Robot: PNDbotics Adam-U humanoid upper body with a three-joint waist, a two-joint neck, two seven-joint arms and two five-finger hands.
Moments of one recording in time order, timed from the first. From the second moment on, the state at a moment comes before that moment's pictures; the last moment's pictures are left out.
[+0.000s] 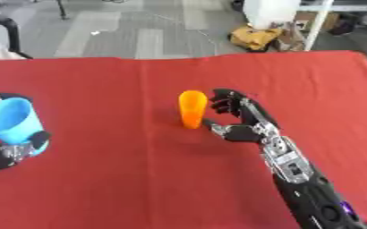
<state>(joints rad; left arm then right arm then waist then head) -0.54 0.27 -0.18 -1.53 0.01 -0.24 -0.17 -0.56 -0.40 0.06 -1.16 -0.10 -0.32 0.21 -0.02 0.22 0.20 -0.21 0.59</state>
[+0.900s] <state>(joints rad) -0.53 0.25 -0.19 -1.56 0.02 -0.23 -0.19 -0.62 -0.41 0.05 -1.05 -0.04 -0.34 0.20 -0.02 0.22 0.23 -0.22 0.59</state>
